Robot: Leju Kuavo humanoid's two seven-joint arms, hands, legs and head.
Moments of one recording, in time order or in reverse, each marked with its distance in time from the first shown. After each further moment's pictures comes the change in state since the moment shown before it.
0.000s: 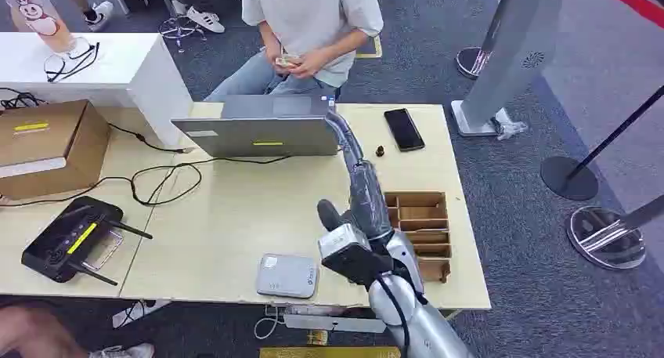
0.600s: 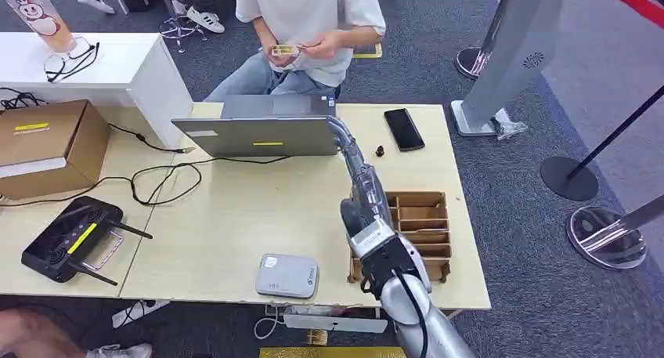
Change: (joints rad) left arm 0.004 0.008 0.001 0.000 0.017 0.011 -0.022; right arm 0.020 -0.006 -0.027 -0.032 -0.154 0.111 -0.048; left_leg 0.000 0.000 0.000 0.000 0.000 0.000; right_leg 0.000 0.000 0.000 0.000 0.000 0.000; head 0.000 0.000
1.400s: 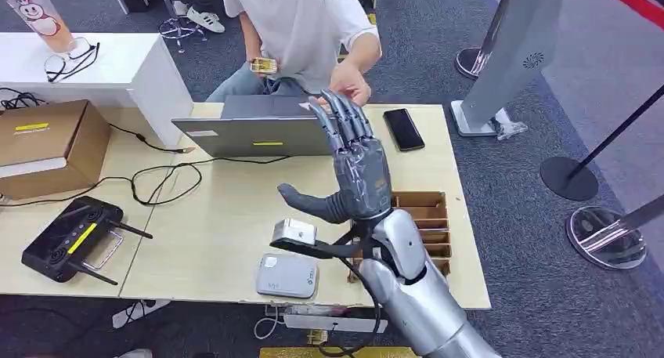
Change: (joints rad) left arm -0.013 -0.007 0.000 0.000 -0.023 0.005 0.040; right arm -0.192 -0.010 0.040 0.206 0.859 -0.370 0.260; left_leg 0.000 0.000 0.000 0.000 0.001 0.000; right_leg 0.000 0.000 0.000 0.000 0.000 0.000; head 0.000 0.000
